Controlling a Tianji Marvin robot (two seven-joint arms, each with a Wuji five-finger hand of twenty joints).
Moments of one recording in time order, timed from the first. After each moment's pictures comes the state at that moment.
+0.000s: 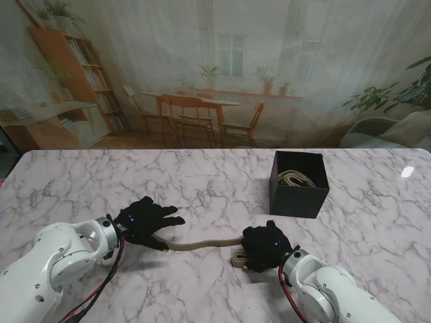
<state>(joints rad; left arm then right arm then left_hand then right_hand) 1.60 -0.99 -1.32 -1.74 1.24 -0.52 -0.27 -1.61 -1.02 1.04 -1.55 -1.17 -0.15 -0.08 0.74 -0.16 0.00 -0.01 0.35 0.03 0.06 0.37 0.38 0.13 0.06 0.22 0.50 0.20 0.23 0.48 0.13 0.25 0.72 0.55 0.39 -0.62 1.01 -0.26 0.79 -0.01 1.17 0.19 0.59 0.14 0.41 0.25 0.65 0.11 0.30 0.27 0.29 0.46 1.00 0.36</state>
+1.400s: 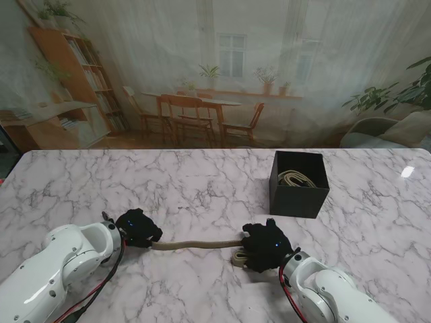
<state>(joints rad) 1.53 -0.98 -1.23 -1.61 1.30 -0.42 -0.34 -1.61 -1.02 1.03 -1.52 -1.20 -0.13 -0.16 1.14 -0.29 0.09 -0.01 0.65 -0.03 0.73 0.66 0.98 0.05 0.32 0.89 0.83 0.16 0.58 0.82 0.35 0.20 1.05 0.62 0.39 -0.62 1.00 -0.26 0.79 -0.01 1.18 0.19 0.48 0.19 0.41 0.25 0.55 0.12 0.30 0.27 0.20 0.44 0.97 0.34</state>
